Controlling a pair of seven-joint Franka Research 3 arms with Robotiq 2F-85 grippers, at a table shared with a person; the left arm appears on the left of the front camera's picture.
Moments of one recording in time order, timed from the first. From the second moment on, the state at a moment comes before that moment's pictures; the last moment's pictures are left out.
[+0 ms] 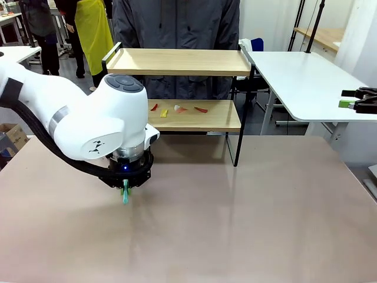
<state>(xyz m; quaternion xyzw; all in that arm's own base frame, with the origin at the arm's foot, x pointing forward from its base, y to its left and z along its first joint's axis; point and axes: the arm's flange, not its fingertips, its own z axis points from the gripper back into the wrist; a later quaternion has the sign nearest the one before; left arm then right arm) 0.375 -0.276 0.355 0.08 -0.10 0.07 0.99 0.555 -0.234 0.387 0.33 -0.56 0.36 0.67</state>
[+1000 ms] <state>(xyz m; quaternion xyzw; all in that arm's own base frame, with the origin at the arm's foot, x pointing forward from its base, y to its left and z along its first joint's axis) 0.331 -0.246 0.406 0.00 -0.15 -0.21 0.97 0.555 -0.234 0.387 0.33 -0.56 0.36 0.67</state>
